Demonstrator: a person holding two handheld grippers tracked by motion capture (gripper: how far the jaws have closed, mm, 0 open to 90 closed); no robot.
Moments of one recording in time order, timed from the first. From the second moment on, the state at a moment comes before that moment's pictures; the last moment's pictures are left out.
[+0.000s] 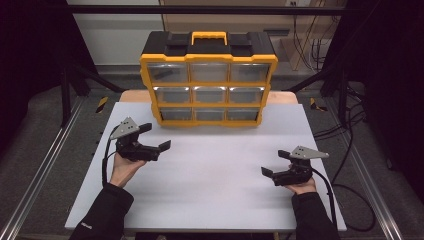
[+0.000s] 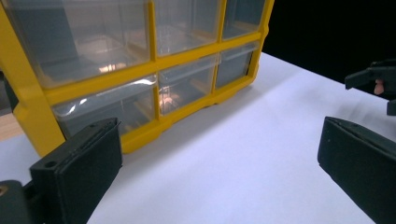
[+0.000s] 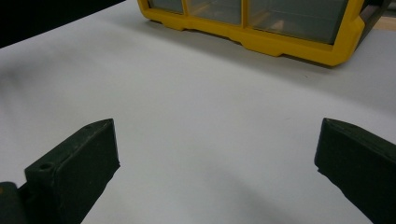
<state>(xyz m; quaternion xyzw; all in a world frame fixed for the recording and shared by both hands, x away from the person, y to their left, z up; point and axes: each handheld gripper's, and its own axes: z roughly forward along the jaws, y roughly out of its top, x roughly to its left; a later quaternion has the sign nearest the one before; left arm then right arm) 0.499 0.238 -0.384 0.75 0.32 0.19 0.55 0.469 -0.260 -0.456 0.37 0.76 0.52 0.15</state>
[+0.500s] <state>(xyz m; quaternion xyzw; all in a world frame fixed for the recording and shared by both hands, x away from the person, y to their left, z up) 0.481 0.263 -0.430 0.75 0.33 0.18 0.54 0.469 -0.259 -0.457 0.37 0.76 0.51 0.15</state>
